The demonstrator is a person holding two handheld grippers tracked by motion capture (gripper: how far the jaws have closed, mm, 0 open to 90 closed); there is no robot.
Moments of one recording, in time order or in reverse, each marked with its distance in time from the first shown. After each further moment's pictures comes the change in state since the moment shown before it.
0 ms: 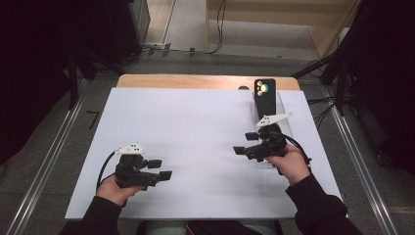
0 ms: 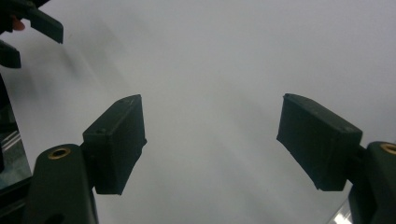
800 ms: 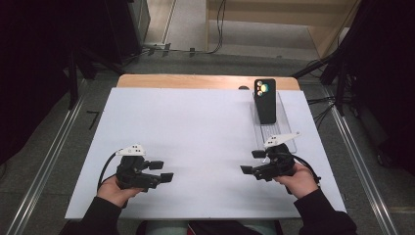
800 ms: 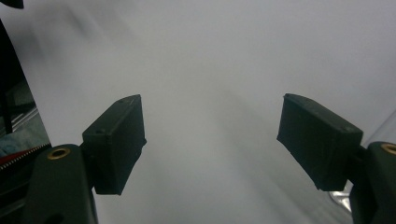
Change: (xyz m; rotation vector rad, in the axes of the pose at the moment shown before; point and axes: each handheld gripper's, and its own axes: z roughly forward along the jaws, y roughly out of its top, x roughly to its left) left arm -0.005 0.000 0.001 0.003 -0.028 0.021; right arm 0.011 -0.049 -0.010 0.039 0.016 -0.002
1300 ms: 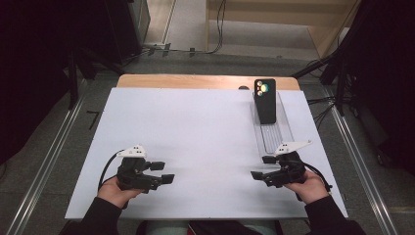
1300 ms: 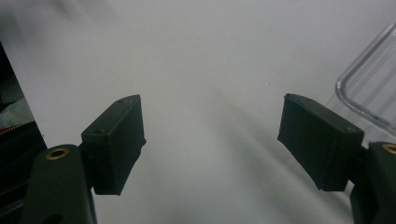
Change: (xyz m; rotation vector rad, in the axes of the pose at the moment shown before) left arm -0.003 -0.001 0.001 0.002 -0.010 0.018; right arm -0.010 -0.029 -0.014 -0.003 -0.035 0.021
